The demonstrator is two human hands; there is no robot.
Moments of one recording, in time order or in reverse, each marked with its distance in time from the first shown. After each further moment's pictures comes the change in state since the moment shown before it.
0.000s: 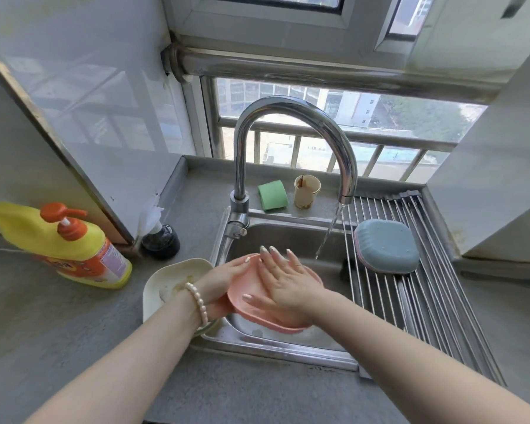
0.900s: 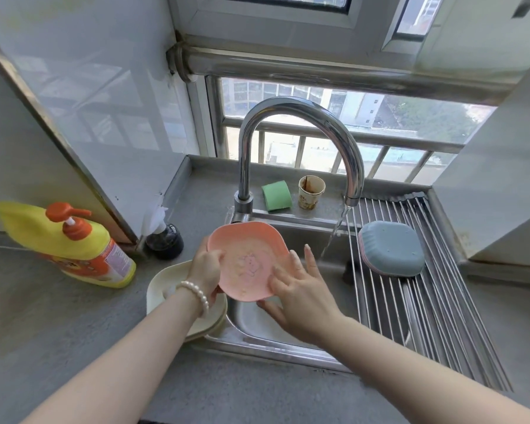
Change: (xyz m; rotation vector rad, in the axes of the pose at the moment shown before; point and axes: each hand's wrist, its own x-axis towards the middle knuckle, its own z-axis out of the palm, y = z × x) left_hand -0.005 0.018 -0.002 0.217 0.553 0.270; right_hand -0.007 0.007 0.029 -0.227 0.619 0.017
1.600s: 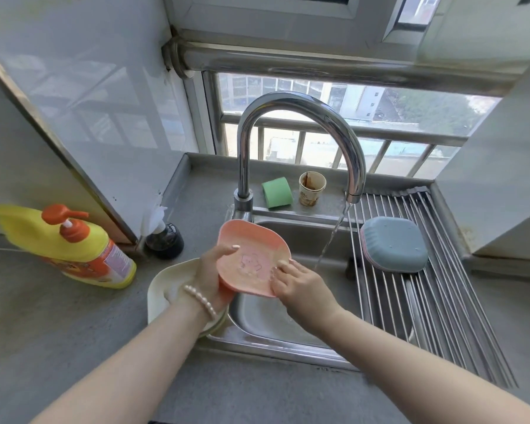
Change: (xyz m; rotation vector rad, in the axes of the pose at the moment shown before) left_hand -0.007 -0.007 0.003 -0.466 -0.360 -0.220; right_hand 0.010 0.008 0.022 0.083 0.284 -0.183
